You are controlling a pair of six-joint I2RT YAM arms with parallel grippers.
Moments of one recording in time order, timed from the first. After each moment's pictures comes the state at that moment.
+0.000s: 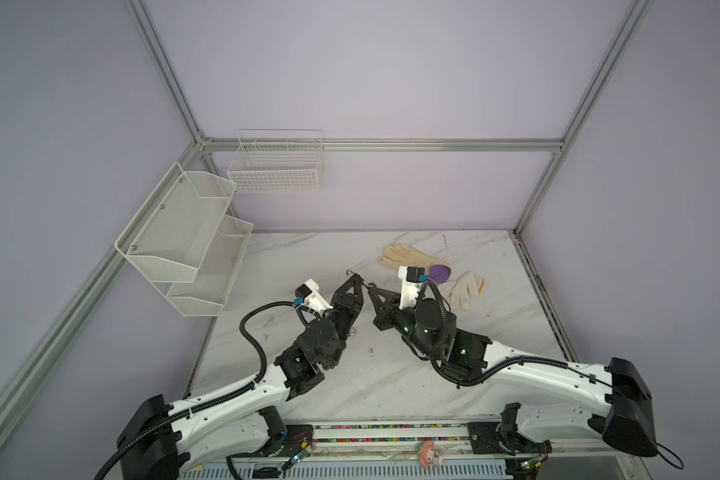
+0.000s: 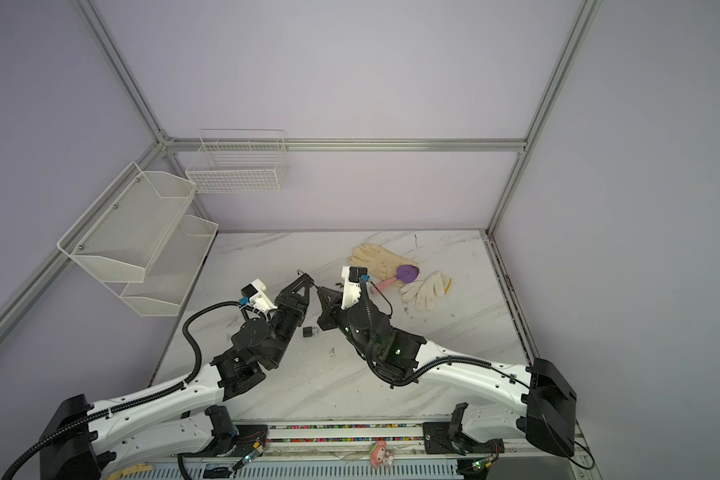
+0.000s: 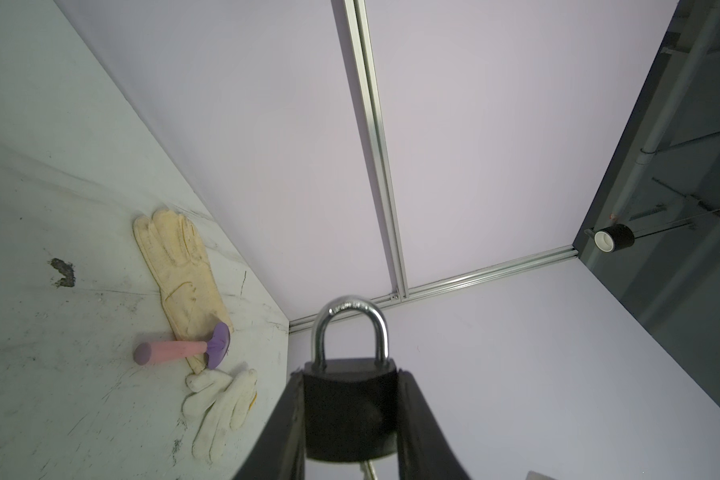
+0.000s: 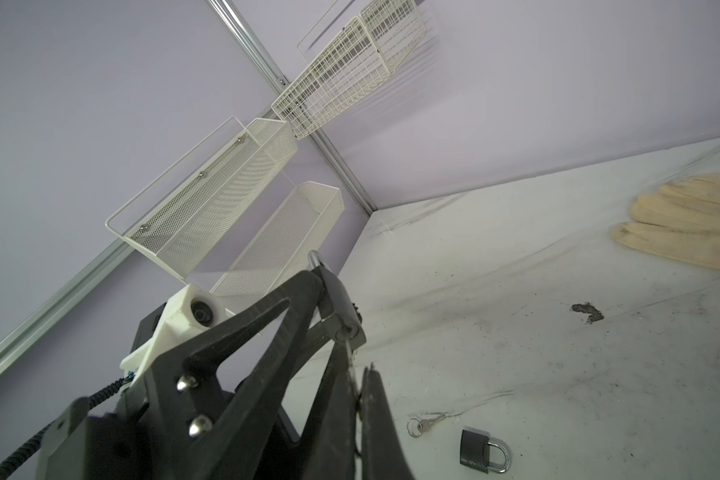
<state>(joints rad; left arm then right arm) -0.94 1.01 0.61 0.51 -0.65 -1.25 1.12 1.27 0.93 0.26 0.38 0.69</state>
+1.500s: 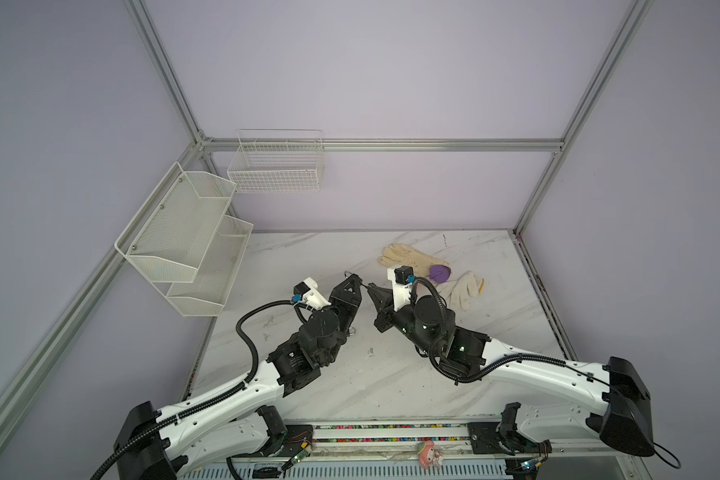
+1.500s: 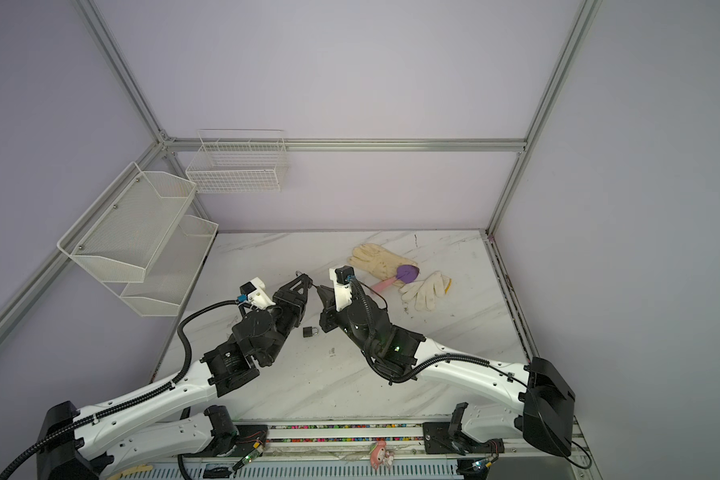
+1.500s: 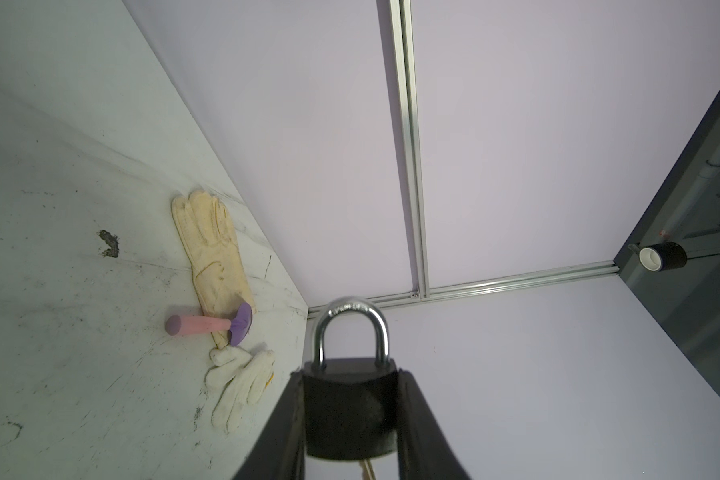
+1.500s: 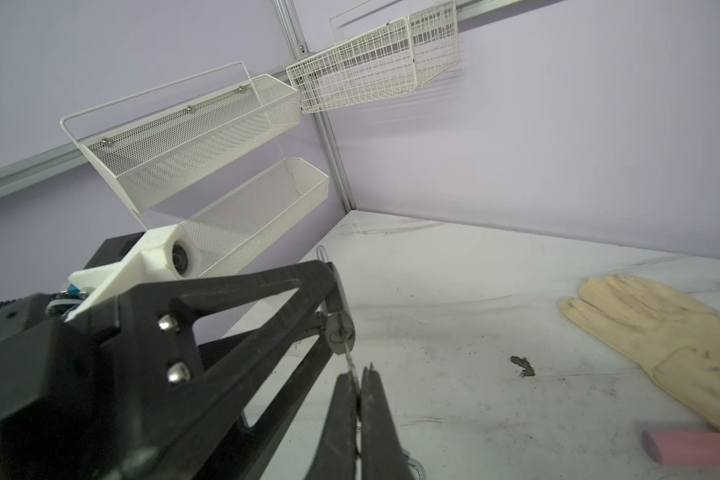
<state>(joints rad) -0.92 0.98 0.71 0.23 -0.61 -1.38 1.11 1.27 0.93 0.26 0.36 0.30</state>
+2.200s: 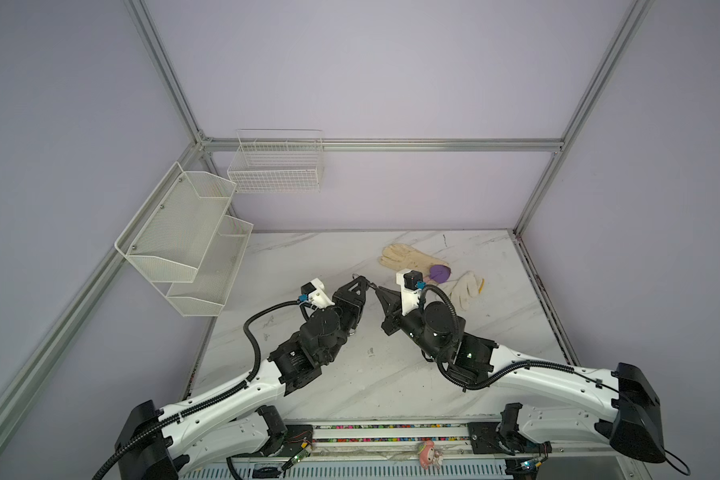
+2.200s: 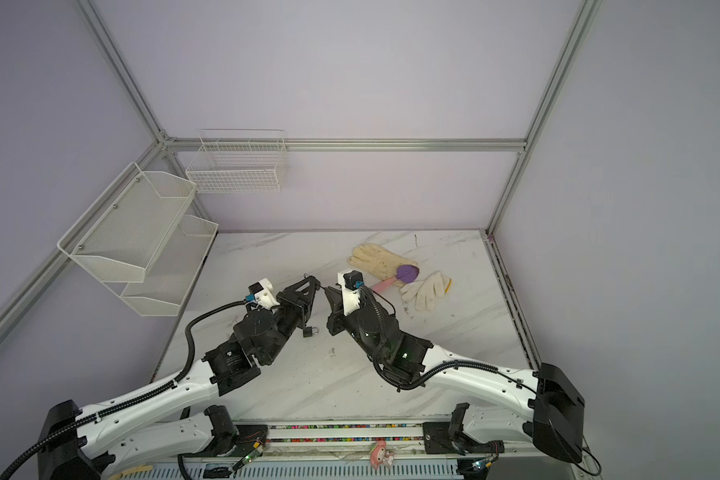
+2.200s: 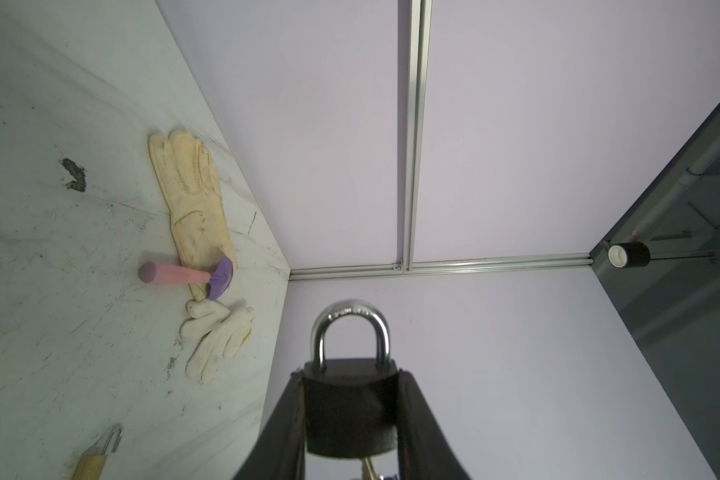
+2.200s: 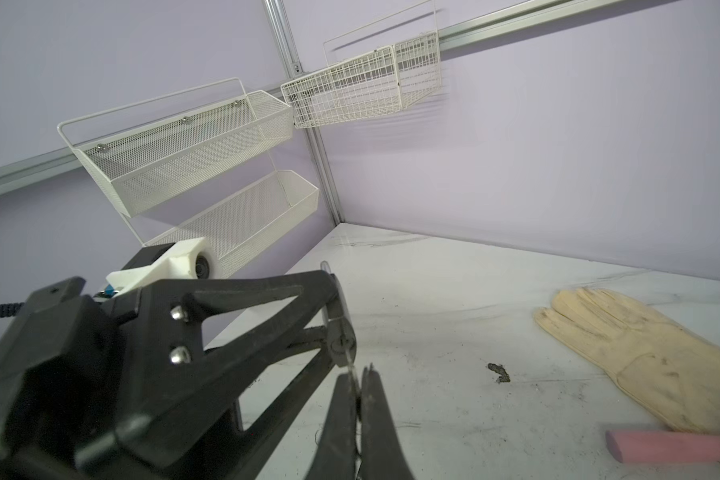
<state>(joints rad) -0.91 1.00 0.71 0.25 -0.51 -1.51 1.11 1.22 0.85 0.33 0.40 0.31</state>
